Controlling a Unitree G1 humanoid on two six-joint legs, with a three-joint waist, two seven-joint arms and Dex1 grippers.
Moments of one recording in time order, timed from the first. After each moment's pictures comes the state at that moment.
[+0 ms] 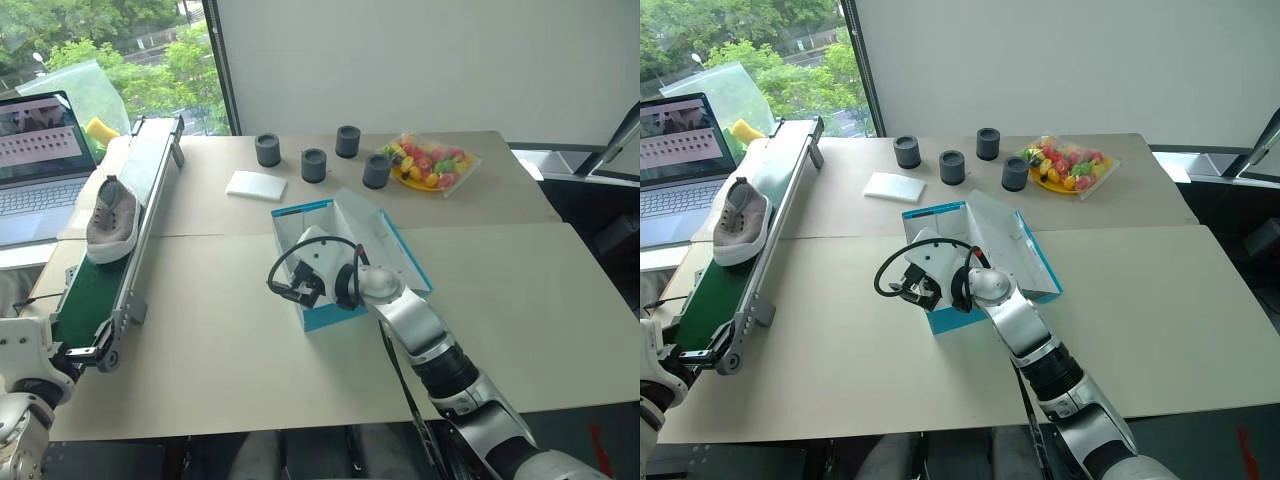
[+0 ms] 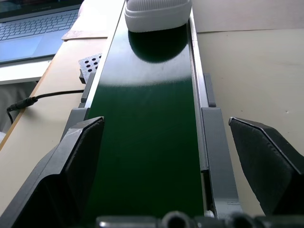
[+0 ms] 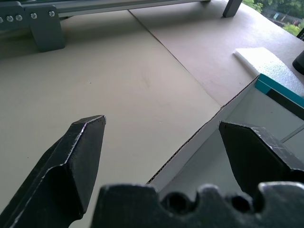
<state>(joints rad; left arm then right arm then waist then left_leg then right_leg) 0.32 0.51 0.67 -0.28 -0.43 0.44 -0.36 -0.61 -0.14 0.42 -0.06 0.01 0.54 0.57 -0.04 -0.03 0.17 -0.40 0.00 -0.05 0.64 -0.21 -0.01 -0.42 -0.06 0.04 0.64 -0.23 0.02</state>
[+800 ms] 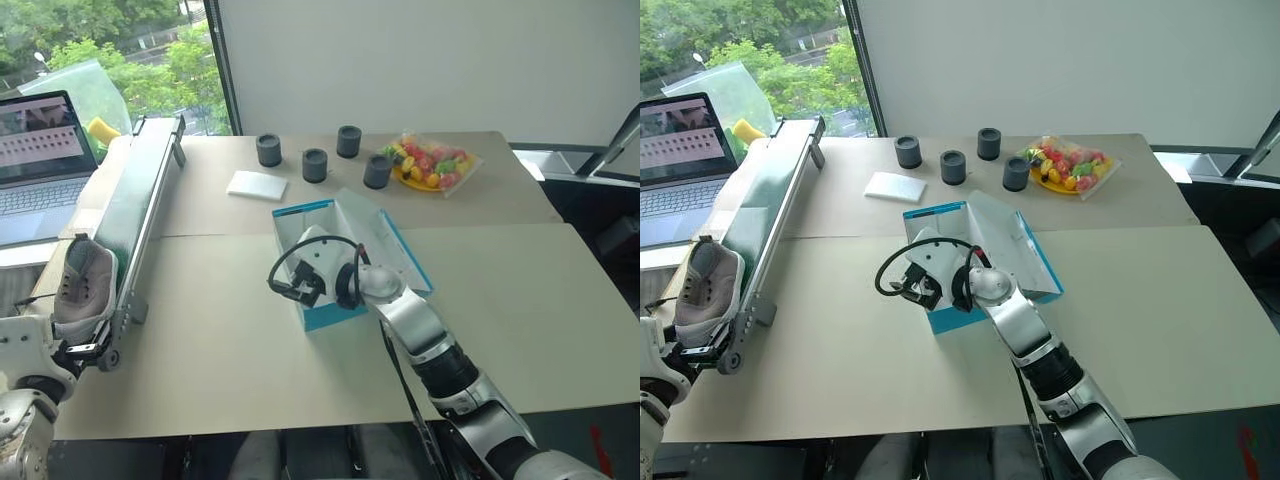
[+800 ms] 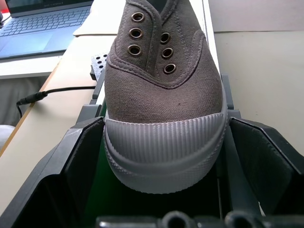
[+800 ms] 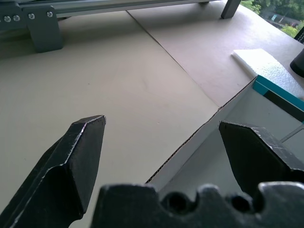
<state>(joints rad) 0.28 0.49 0.65 -0.24 -0.42 0.44 -0.32 -0.61 -0.14 0.42 -0.05 0.00 0.53 0.56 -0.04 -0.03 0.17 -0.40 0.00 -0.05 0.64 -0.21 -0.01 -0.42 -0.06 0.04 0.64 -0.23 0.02</state>
